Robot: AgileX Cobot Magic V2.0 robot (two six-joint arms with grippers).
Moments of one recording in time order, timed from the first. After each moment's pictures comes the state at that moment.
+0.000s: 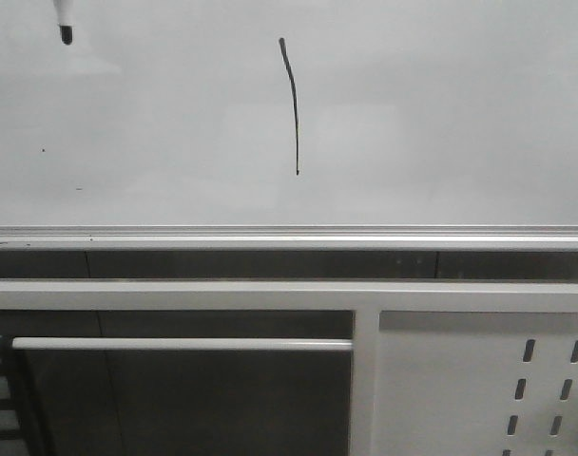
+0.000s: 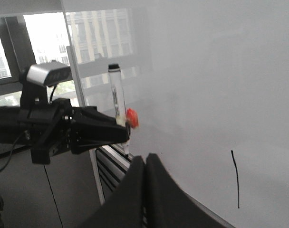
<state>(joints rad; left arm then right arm) -0.79 0.85 -0.49 -0.08 -0.16 0.03 0.87 0.47 -0.45 1.28 -0.05 -1.20</state>
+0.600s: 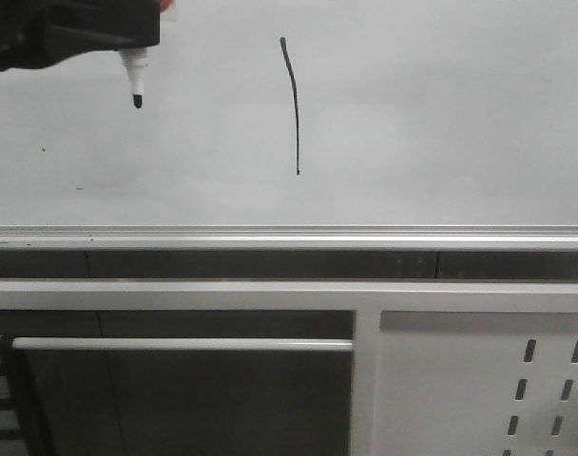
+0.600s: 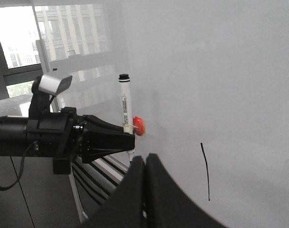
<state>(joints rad) -0.76 1.14 -0.49 -0.16 -0.43 0.05 0.87 0.47 -0.42 1.29 -0.15 -1.23</state>
